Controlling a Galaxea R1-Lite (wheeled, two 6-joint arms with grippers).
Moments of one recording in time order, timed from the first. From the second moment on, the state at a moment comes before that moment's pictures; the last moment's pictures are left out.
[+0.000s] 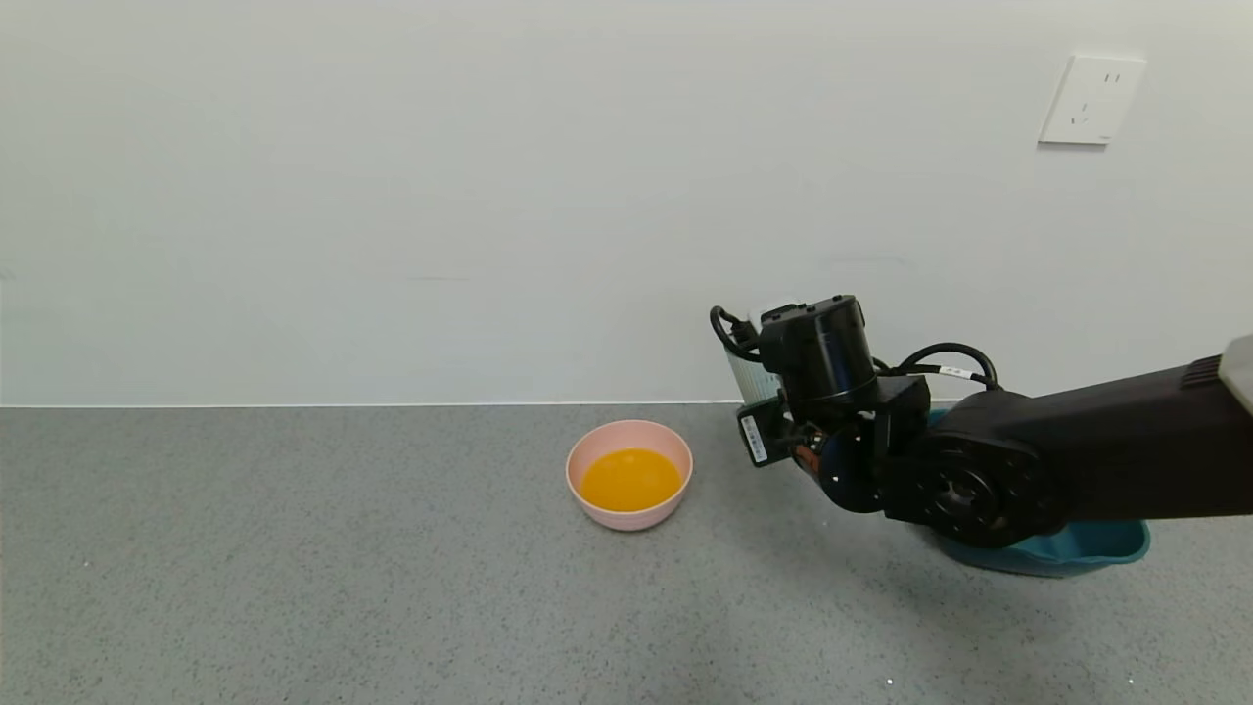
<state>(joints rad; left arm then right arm) 0.00 0.00 0.00 0.00 -0.05 0.09 0.66 2.04 -1.33 -0.22 -0.61 -0.02</state>
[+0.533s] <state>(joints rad) 0.00 0.00 0.00 0.00 -0.05 0.09 0.67 2.12 -1.17 -0.59 -0.60 0.10</state>
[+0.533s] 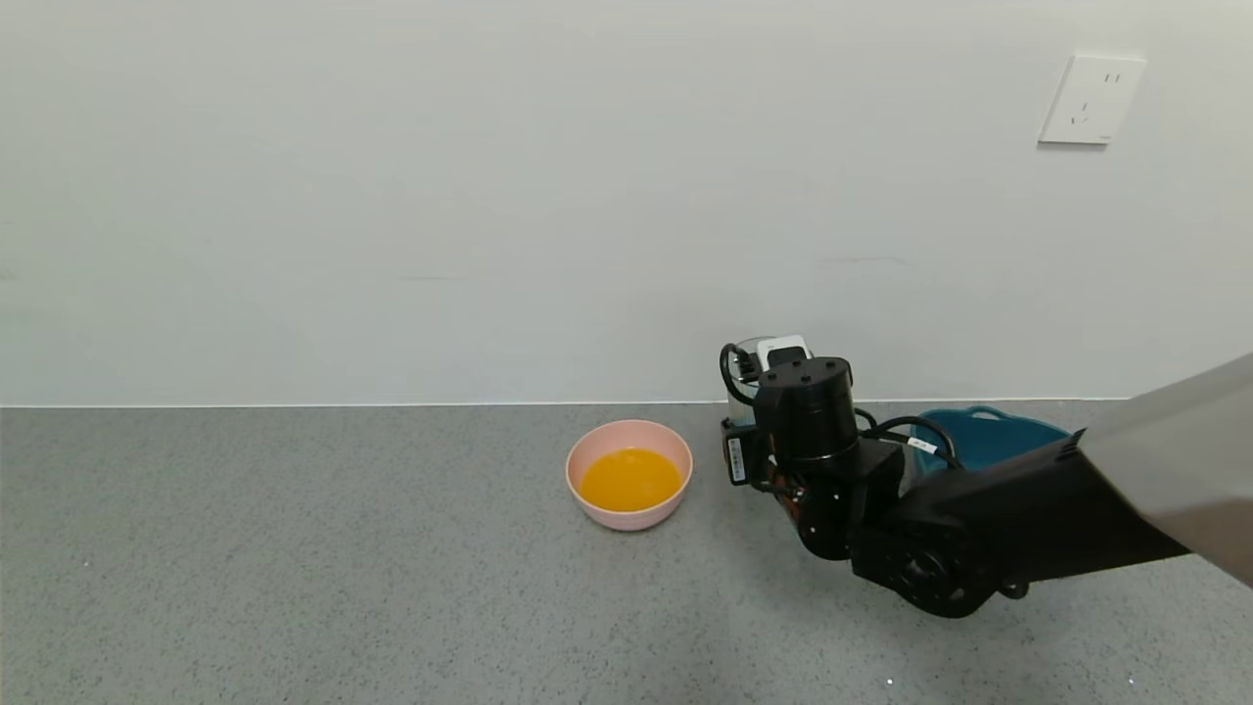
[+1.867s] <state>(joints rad) 0.00 0.00 0.00 0.00 -0.05 0.09 0.55 2.32 -1.16 -0.78 -0.52 0.23</state>
